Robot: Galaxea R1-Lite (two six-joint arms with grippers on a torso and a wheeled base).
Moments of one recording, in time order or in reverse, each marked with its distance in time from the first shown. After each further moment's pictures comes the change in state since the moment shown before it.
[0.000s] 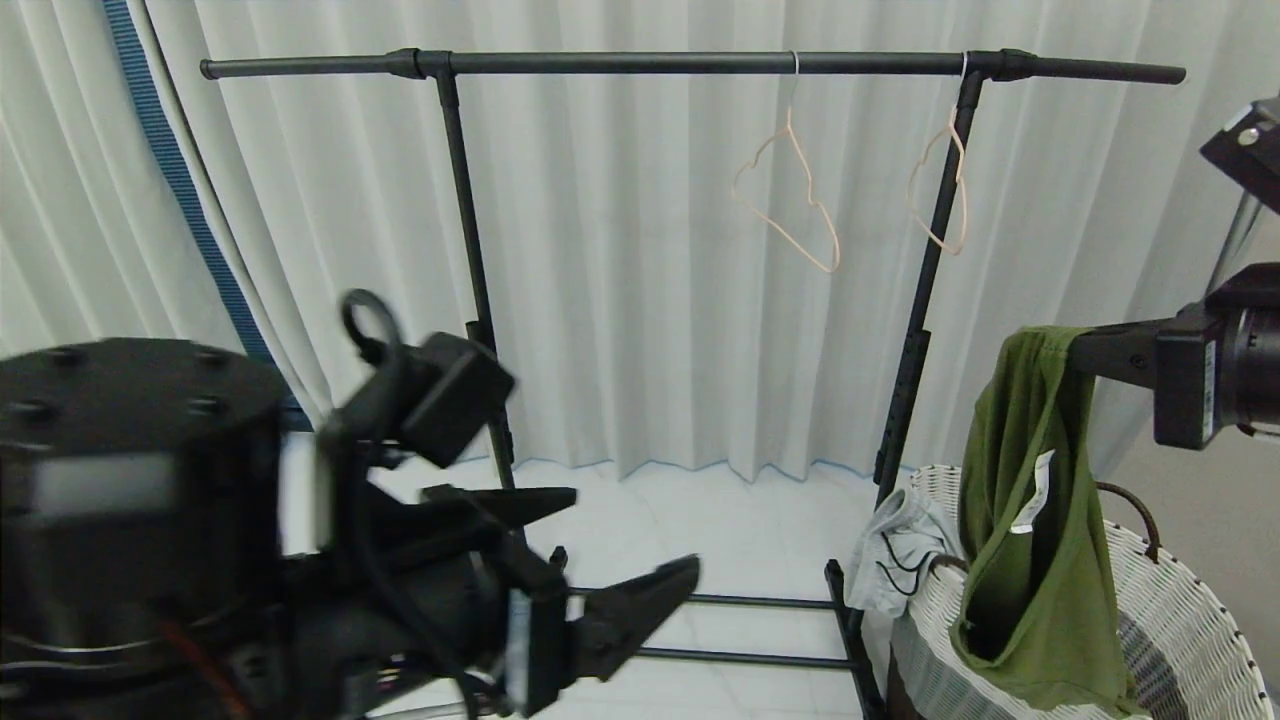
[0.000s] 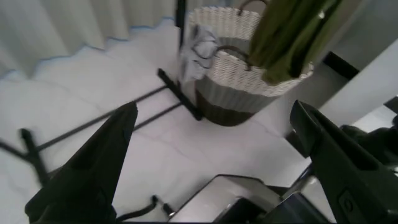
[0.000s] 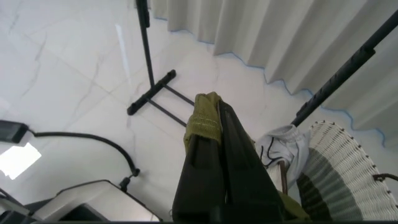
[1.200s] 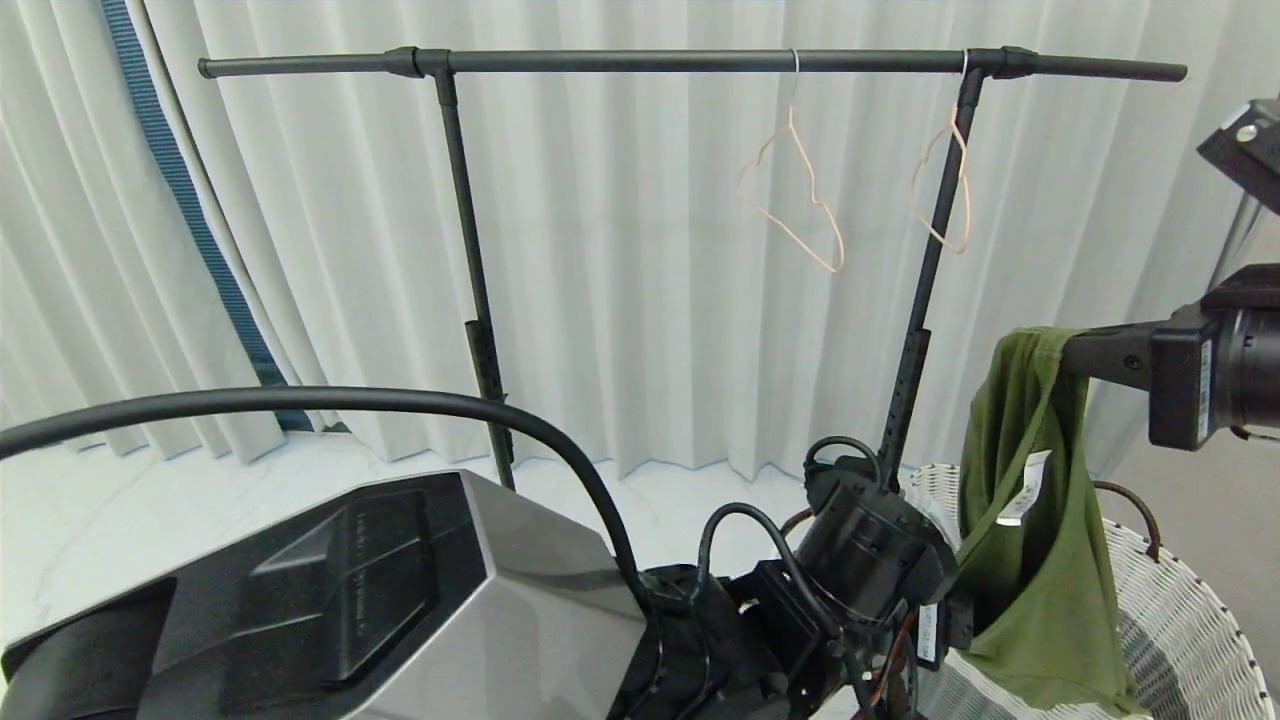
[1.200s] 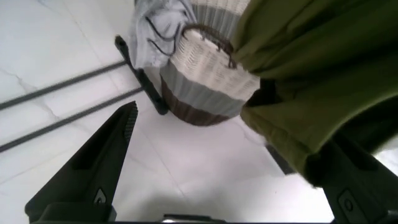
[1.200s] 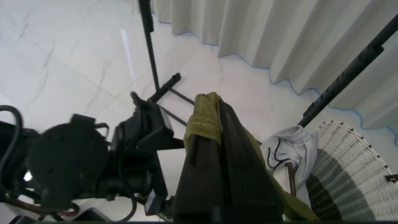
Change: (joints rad) left arm -0.141 0.878 -0.615 -0.119 0.088 -0.222; right arm 0.016 0.000 0.003 -0.002 -0.001 0.031
